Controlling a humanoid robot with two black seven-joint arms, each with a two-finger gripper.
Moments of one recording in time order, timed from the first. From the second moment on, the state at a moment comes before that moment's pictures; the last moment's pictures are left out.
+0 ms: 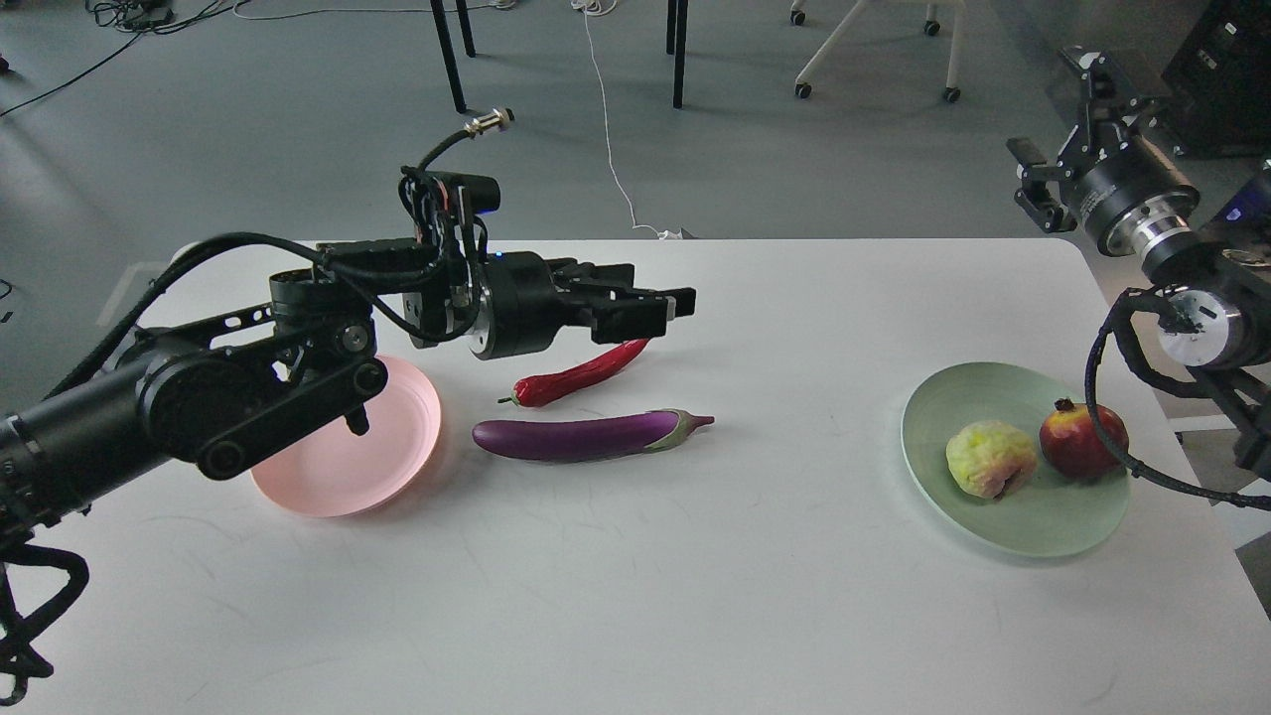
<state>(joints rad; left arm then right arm) -0.95 0.40 -0.37 -1.26 1.65 -0.28 -0.24 0.87 -0.56 0.49 0.71 -0.02 0.23 0.38</state>
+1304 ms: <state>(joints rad) -0.88 0.75 -0.18 -1.28 1.80 0.00 -0.37 0.56 -0.55 0.74 0.87 0.09 0.40 0.40</state>
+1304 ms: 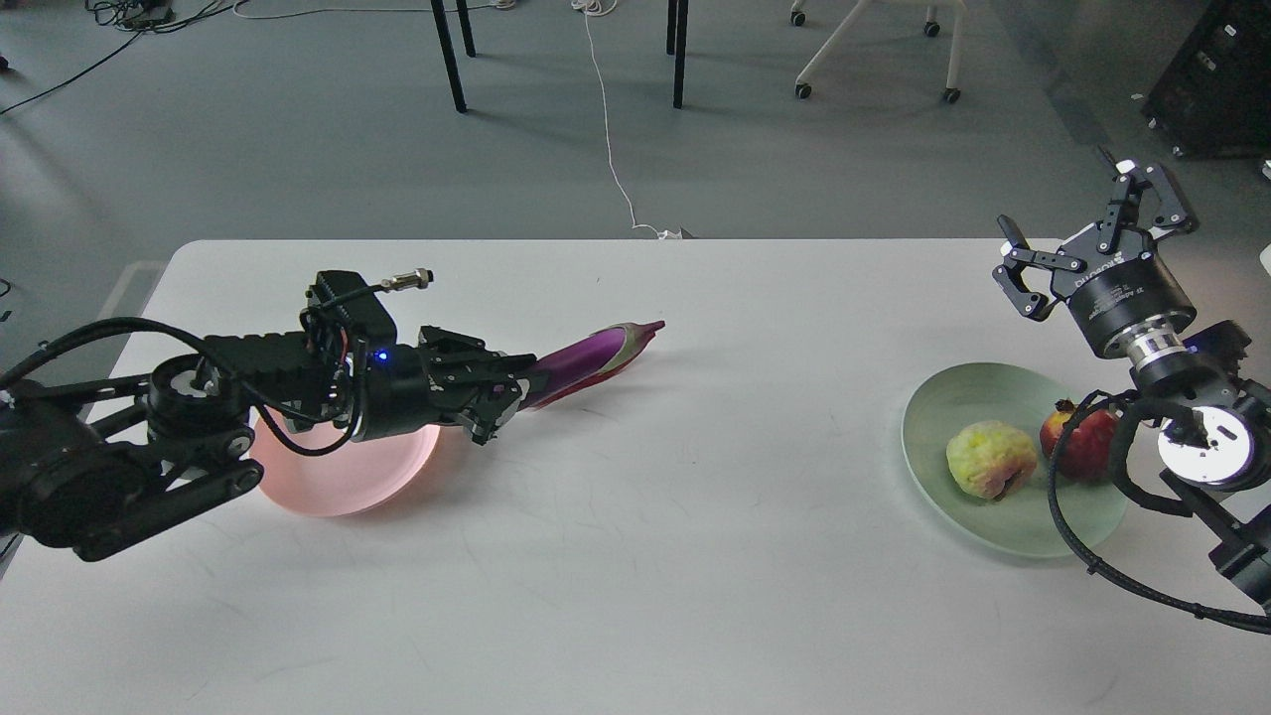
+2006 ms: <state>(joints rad) -0.73 0.86 -0.17 -1.09 1.79 0.00 -0.43 0.56 -0.52 0.73 0.87 0.09 0.40 0.40</state>
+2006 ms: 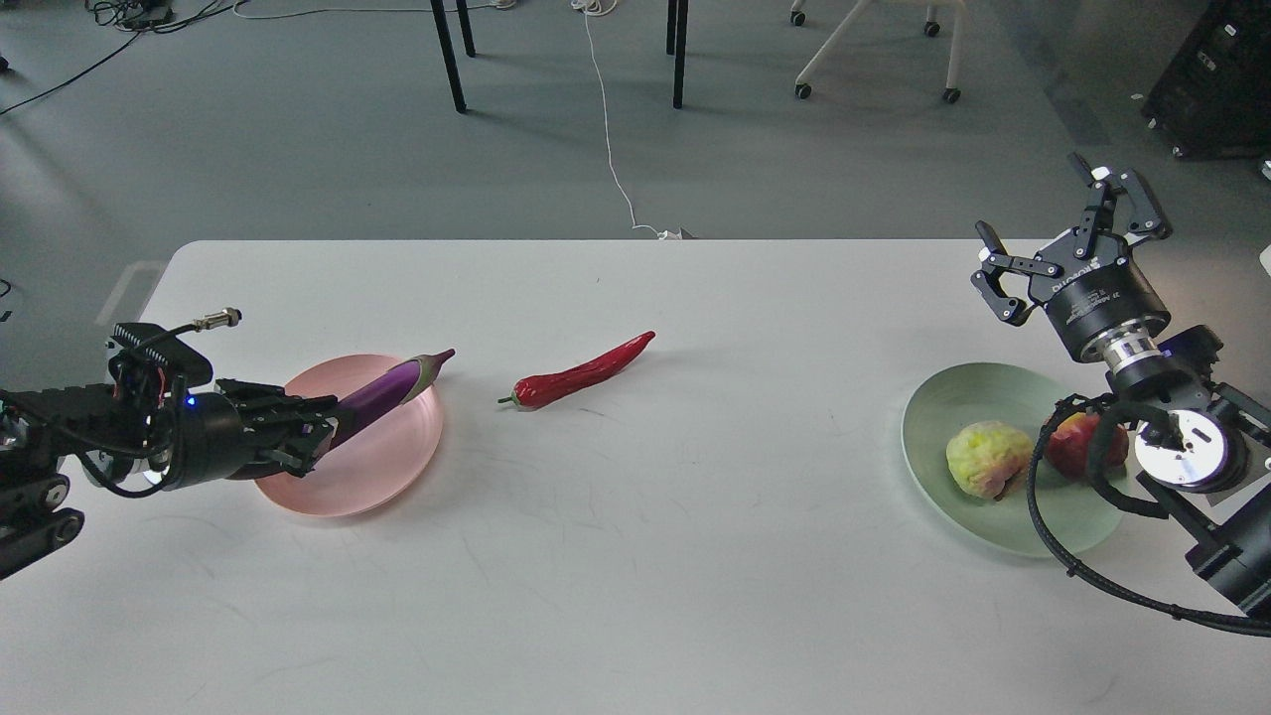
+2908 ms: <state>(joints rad) -0.98 0.29 -0.09 -0.89 1.84 -0.09 -0.38 0.54 -0.53 0.73 0.88 0.09 0.41 0.40</state>
